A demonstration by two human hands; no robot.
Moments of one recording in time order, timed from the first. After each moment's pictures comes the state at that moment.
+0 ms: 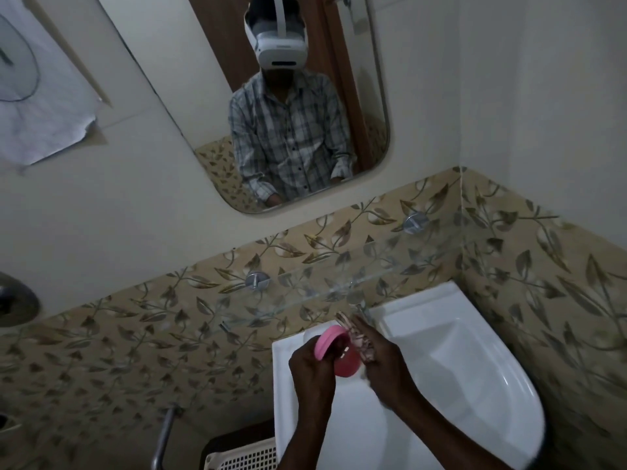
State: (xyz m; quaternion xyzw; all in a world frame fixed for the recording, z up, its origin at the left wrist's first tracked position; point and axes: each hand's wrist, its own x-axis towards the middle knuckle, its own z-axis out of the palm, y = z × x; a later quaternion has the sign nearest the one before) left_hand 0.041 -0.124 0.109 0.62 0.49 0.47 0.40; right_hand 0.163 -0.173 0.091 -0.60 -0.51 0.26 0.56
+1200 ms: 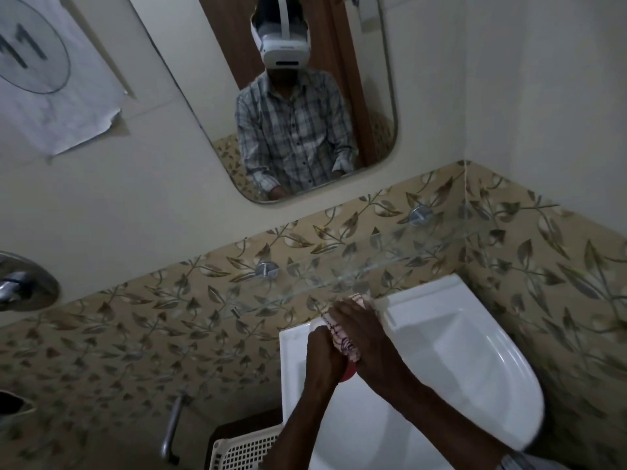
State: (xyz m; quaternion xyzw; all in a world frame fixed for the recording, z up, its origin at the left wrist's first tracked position) left_hand 0.034 -0.134 0.139 0.68 0.53 0.30 0.42; right_hand 0.135 -0.181 0.126 -0.56 -0.66 0.01 0.50
